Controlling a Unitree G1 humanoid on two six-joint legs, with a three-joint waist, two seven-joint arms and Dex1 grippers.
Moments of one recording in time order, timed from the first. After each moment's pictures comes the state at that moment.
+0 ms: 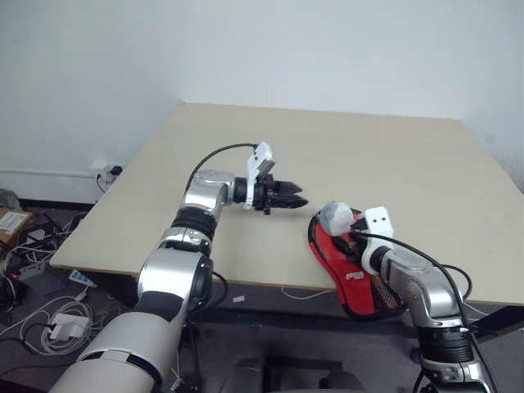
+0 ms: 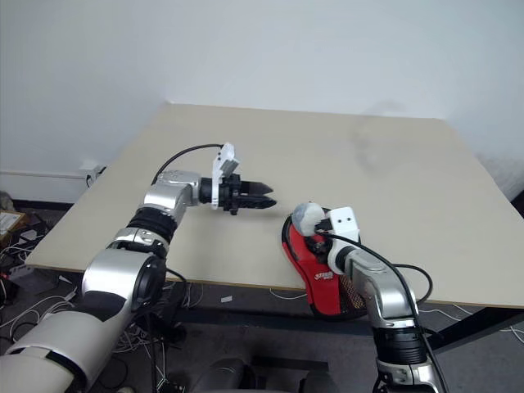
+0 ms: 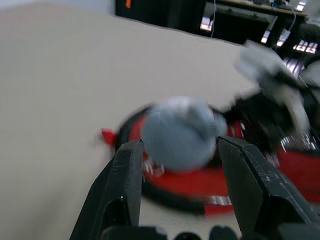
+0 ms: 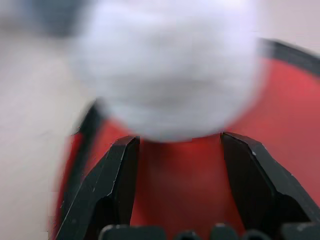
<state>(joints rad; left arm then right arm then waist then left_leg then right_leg) -1.01 0.26 0.00 0.96 -0.02 0.22 -1.40 -0.24 -0.25 -0.05 -0.20 0.23 0.92 0.33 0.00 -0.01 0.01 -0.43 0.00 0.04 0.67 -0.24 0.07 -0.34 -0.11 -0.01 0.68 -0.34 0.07</state>
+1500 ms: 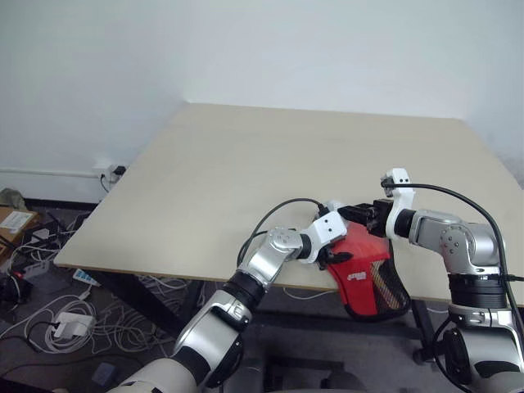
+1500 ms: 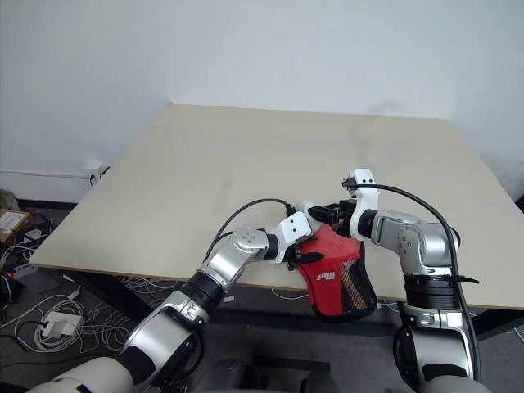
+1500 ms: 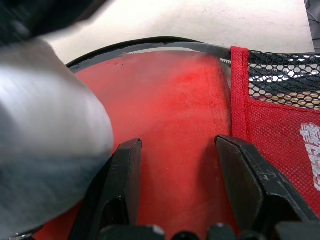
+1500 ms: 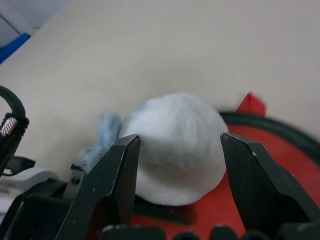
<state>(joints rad) -0.68 -0.04 -0.42 0.59 0.10 0.21 -0.80 -0.55 -0.41 -0.14 0.05 0.52 1.11 0.56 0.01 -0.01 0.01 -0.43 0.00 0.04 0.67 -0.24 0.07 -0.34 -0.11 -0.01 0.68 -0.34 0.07</state>
